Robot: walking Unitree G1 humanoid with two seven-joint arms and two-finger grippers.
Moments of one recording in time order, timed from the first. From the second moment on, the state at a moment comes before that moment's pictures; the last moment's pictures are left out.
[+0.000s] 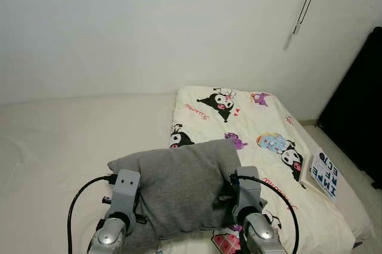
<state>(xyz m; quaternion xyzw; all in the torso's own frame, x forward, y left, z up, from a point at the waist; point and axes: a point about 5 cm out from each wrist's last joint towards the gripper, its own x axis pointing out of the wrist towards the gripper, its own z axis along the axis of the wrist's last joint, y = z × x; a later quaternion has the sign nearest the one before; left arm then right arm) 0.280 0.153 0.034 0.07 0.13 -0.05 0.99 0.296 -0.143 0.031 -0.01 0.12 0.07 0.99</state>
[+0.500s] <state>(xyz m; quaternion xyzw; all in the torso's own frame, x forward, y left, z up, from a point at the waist) 0.283 0.152 0.035 0.07 0.13 -0.05 0.99 0.298 -0.143 0.032 -0.01 0.12 0.07 0.99</state>
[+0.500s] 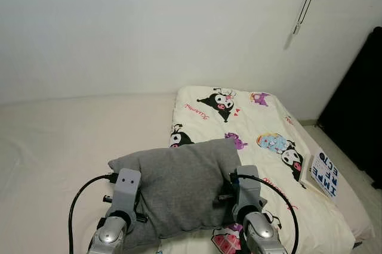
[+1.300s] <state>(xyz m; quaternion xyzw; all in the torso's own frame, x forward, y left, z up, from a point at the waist) 0.284 0.147 0.036 0.06 0.13 -0.06 0.99 0.298 -0.145 0.032 -0.01 0.12 0.07 0.99</state>
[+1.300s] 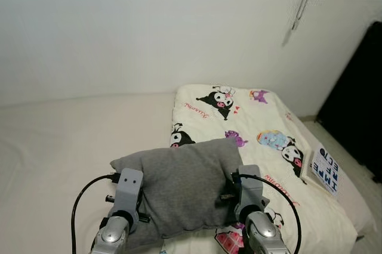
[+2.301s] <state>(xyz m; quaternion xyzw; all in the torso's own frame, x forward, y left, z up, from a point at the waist) 0.285 0.152 0.038 0.07 0.12 -0.05 0.99 0.300 -0.141 0.034 -0.01 0.11 0.07 0.99</state>
